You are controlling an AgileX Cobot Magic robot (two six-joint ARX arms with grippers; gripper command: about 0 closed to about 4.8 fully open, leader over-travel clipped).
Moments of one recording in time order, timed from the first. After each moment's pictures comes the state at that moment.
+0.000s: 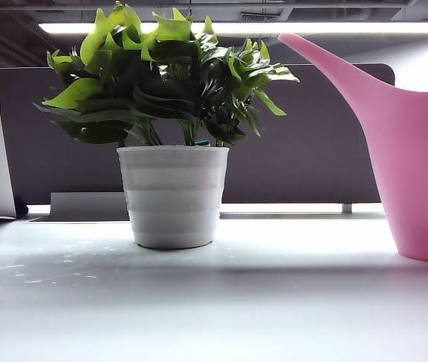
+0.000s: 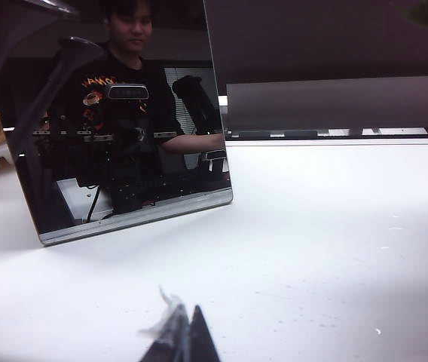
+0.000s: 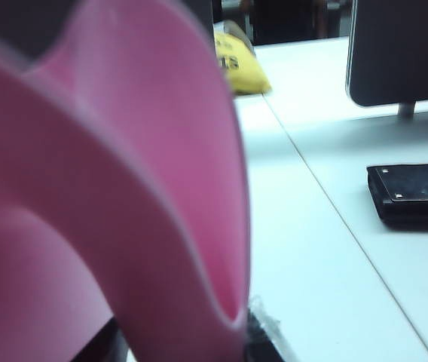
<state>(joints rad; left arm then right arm) 0.04 0.00 0.01 -0.06 -0.10 0.10 -0.33 1.24 0.06 1.17 -0.28 0.09</state>
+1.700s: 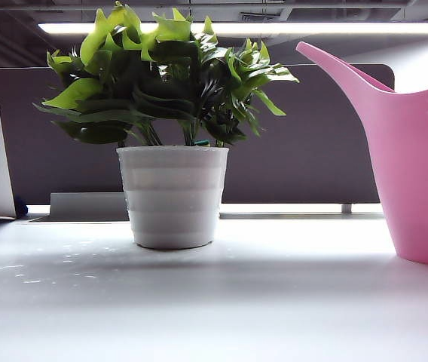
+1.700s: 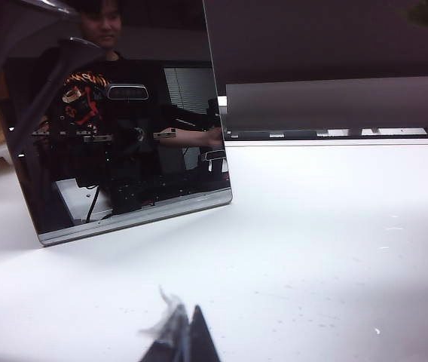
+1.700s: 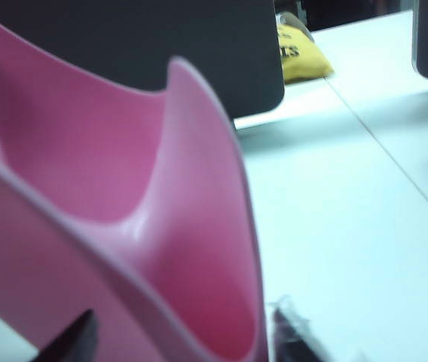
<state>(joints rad) 0.04 0.00 0.01 -0.06 -0.10 0.10 -0.33 0.52 0.01 0.49 -0.41 0.22</state>
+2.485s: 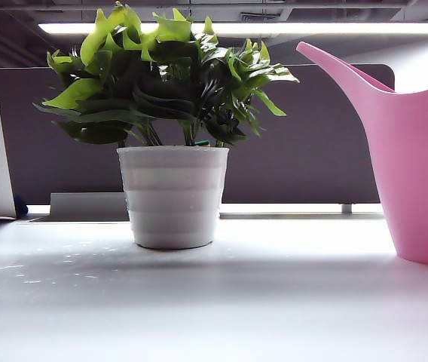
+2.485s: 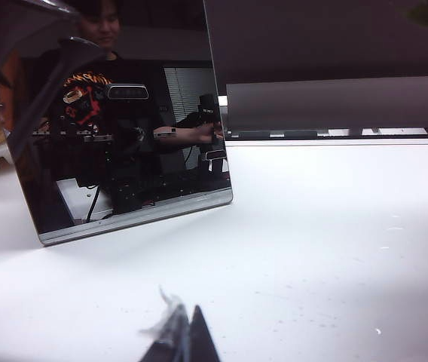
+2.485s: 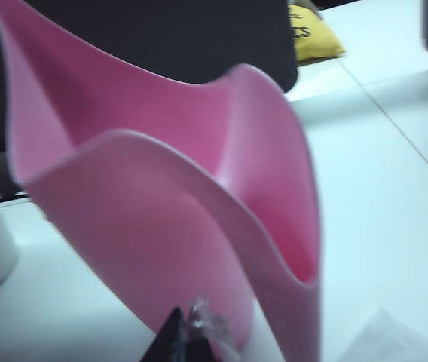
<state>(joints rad) 0.04 0.00 0.01 -0.06 -0.10 0.10 -0.33 0.00 0.13 -0.20 -0.43 0.23</state>
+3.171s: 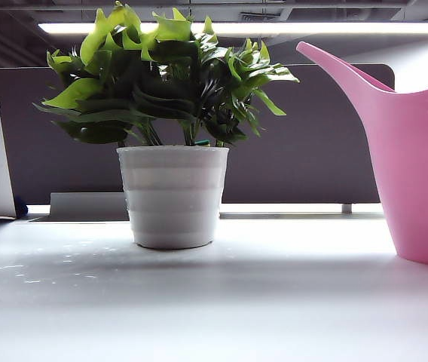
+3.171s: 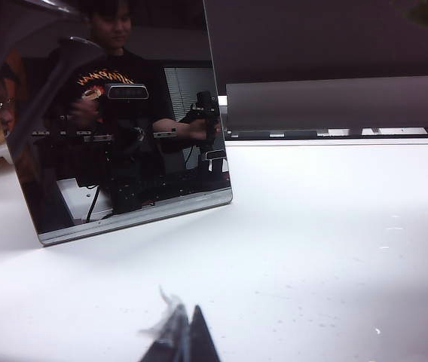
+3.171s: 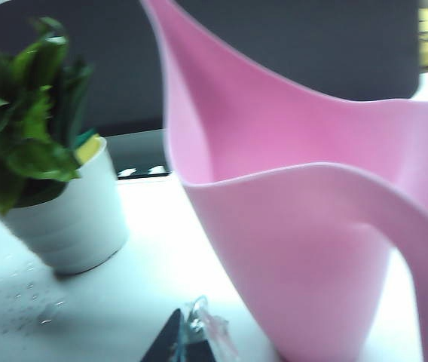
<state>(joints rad) 0.04 0.00 0.01 -0.06 -0.10 0.10 -0.22 0.00 0.19 -0.22 -0.55 0.24</state>
